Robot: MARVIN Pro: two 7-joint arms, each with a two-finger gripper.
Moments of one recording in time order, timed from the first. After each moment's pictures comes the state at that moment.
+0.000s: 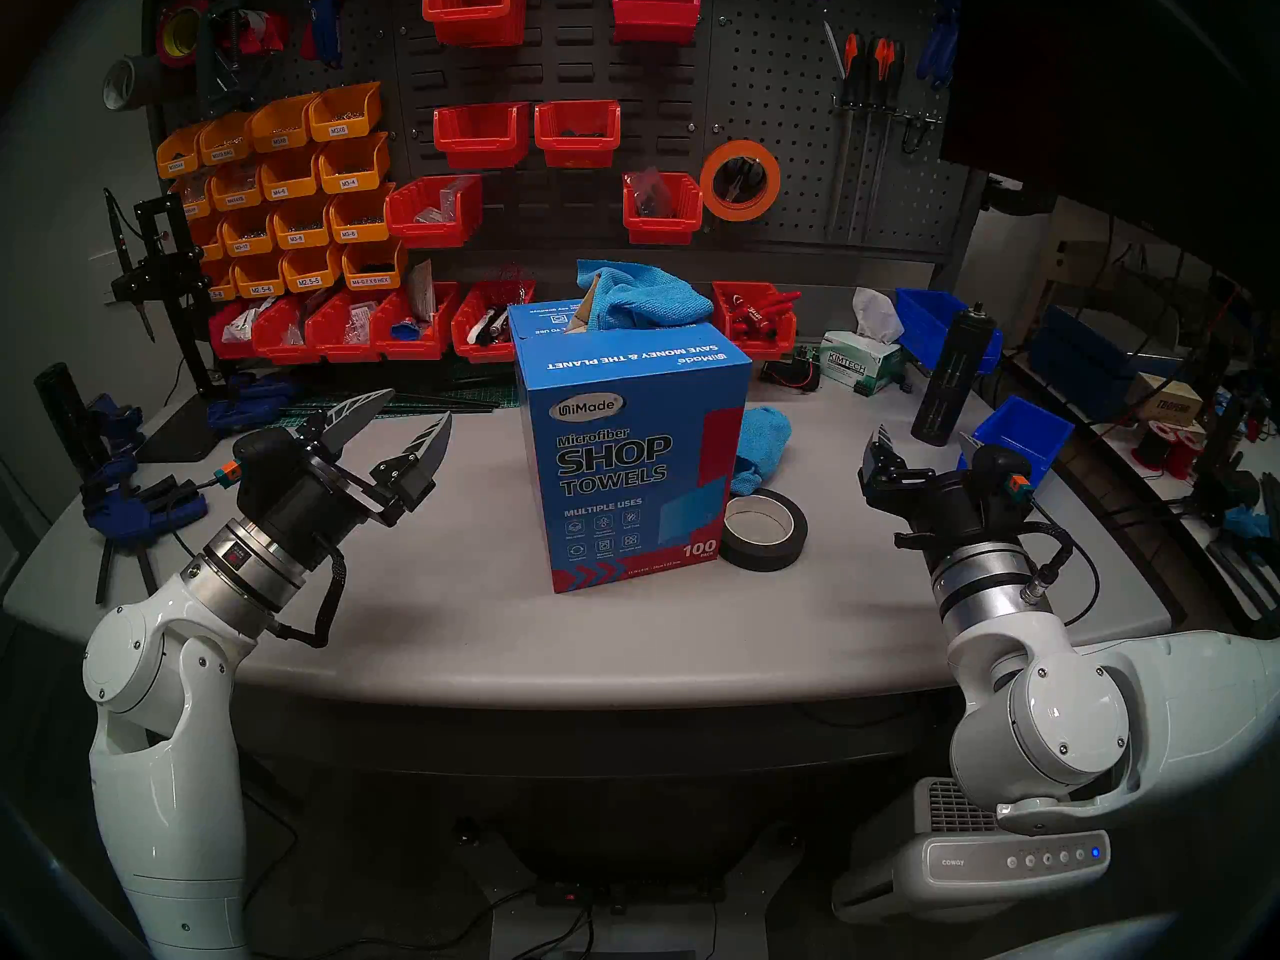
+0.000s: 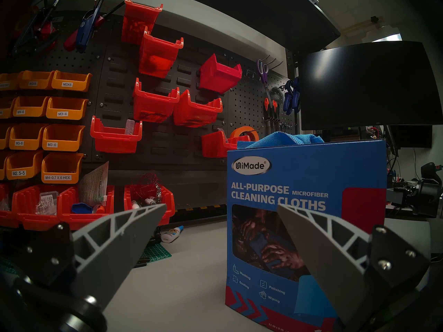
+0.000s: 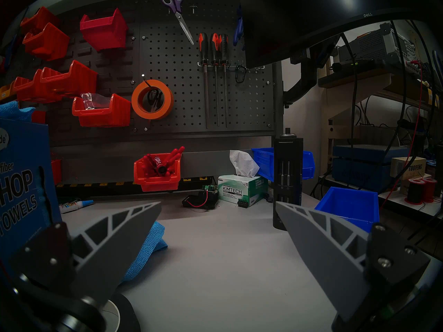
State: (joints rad) left arm 1.89 -1.40 -2.07 -2.10 -0.52 0.14 -0.83; right arm -0.46 -0.17 -0.32 -2.43 0.80 -0.46 -1.37
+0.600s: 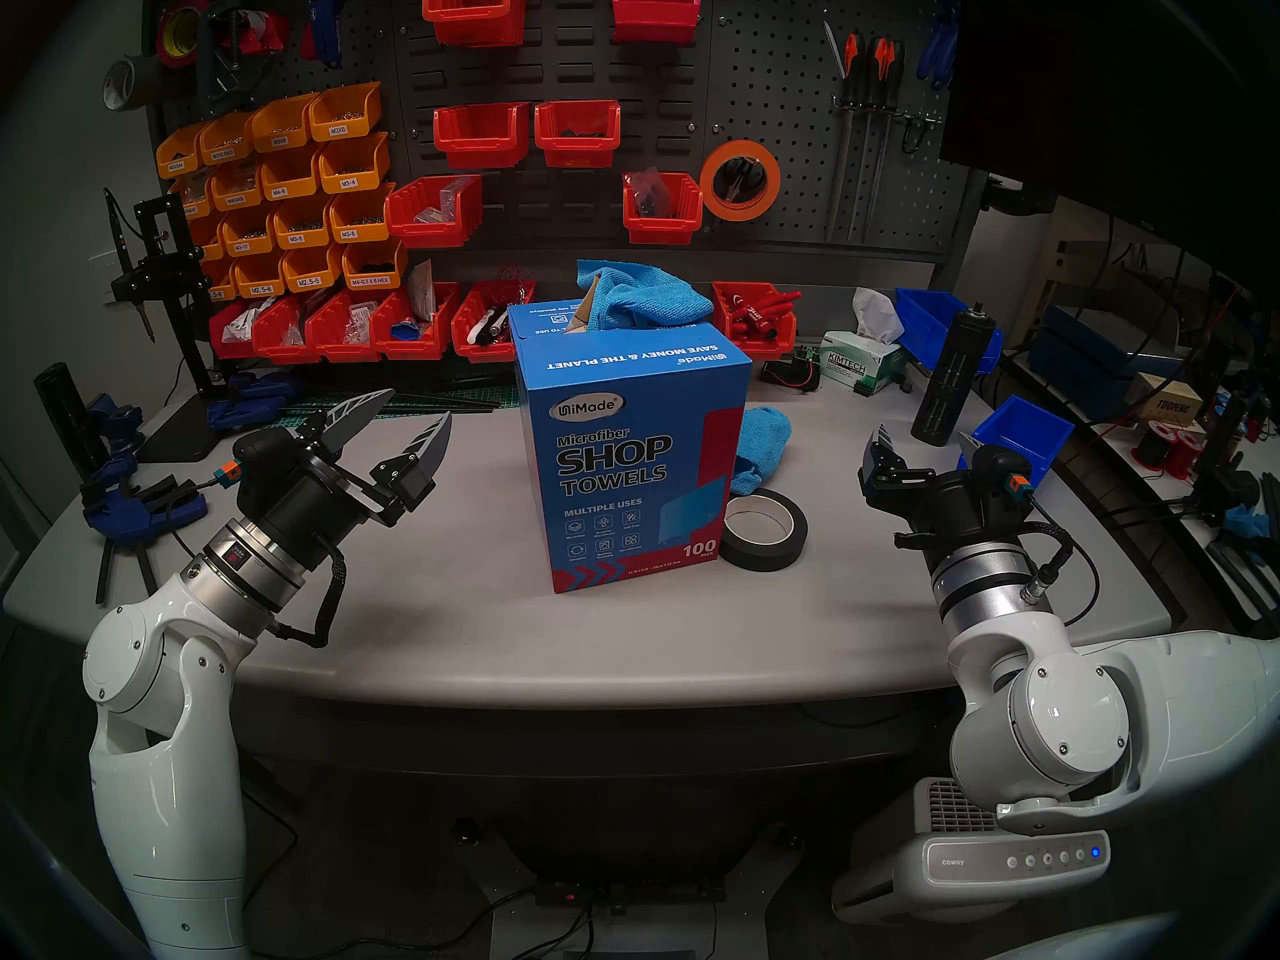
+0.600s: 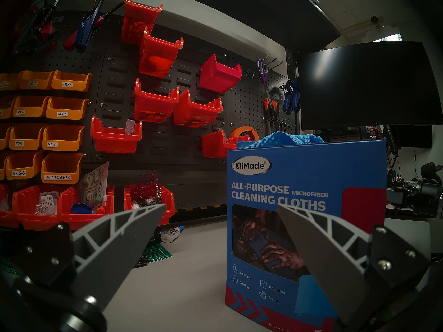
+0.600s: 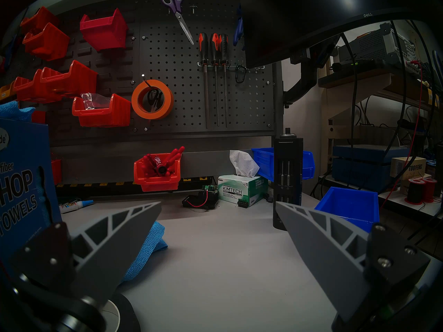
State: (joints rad) left arm 1.89 -1.40 -2.07 -2.10 -0.52 0.14 -0.83; right arm -0.46 -0.17 -0.32 -2.43 0.80 -0.46 -1.37
